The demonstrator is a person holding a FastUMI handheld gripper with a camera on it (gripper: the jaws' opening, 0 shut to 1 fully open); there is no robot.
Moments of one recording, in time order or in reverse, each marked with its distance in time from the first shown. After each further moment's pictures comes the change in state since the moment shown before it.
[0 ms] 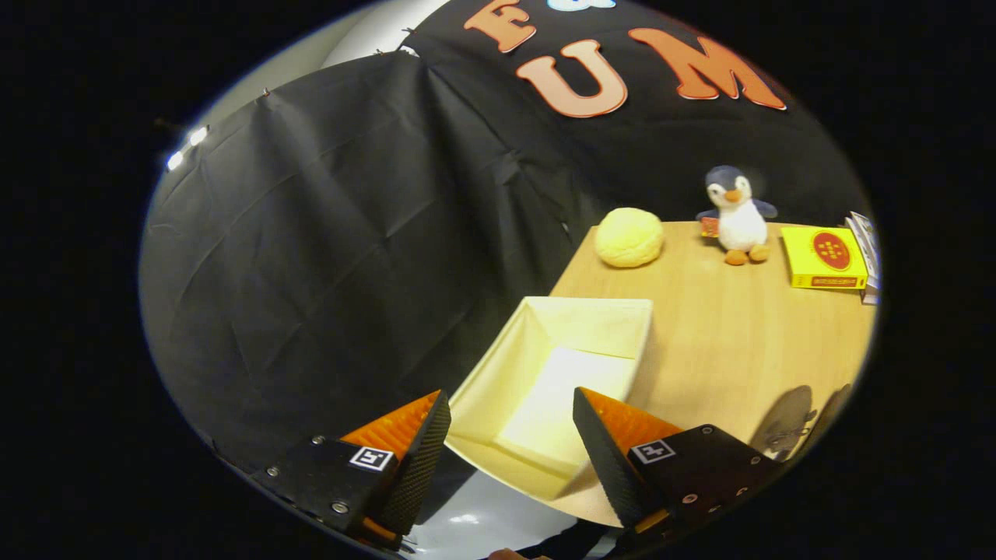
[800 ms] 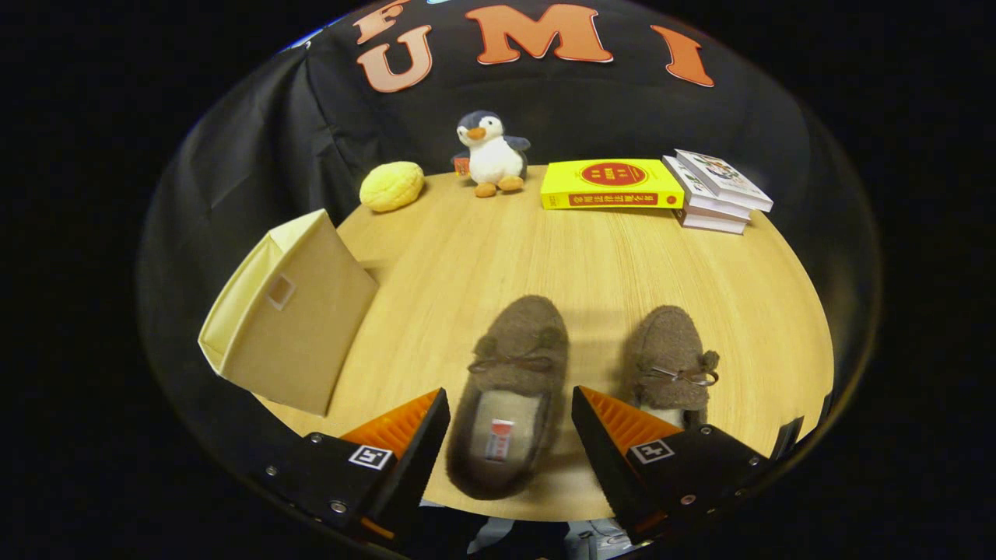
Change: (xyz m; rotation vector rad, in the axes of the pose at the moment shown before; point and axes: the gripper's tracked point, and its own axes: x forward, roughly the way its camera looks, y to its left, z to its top) arm -0.108 -0.290 -0.146 0.060 0.133 -0.544
